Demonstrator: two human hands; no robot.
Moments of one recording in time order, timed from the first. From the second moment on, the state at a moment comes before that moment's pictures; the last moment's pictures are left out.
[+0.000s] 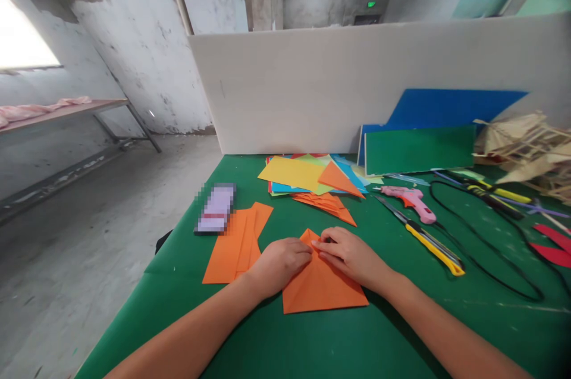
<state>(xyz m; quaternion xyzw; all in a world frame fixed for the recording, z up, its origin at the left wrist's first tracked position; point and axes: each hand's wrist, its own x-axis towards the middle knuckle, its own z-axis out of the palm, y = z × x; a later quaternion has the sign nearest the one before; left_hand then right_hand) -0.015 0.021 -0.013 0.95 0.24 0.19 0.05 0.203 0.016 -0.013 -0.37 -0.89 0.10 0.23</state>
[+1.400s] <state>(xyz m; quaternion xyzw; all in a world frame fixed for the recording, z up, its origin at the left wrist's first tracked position) -0.008 0.016 -0.021 0.91 0.35 0.21 0.05 0.193 0.016 -0.017 -0.43 -0.86 0.10 0.25</state>
